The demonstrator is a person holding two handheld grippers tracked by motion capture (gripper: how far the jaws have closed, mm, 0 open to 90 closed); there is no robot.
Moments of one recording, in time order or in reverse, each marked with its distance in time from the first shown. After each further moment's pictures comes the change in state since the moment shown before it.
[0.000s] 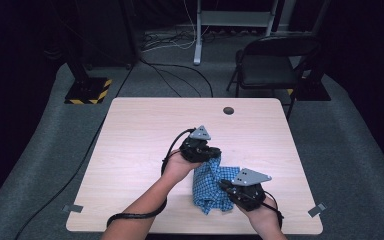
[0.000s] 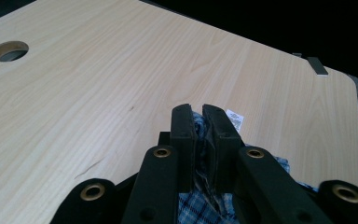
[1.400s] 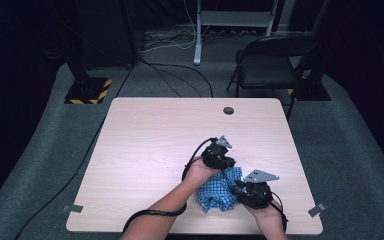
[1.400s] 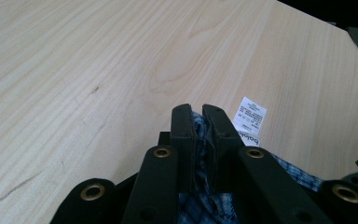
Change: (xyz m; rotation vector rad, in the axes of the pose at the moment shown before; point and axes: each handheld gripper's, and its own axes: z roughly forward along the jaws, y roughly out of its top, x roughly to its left) left arm -0.007 -0.011 0.083 0.136 -0.009 -0.051; right arm -0.036 -0.048 0.022 0.080 -0.070 0.156
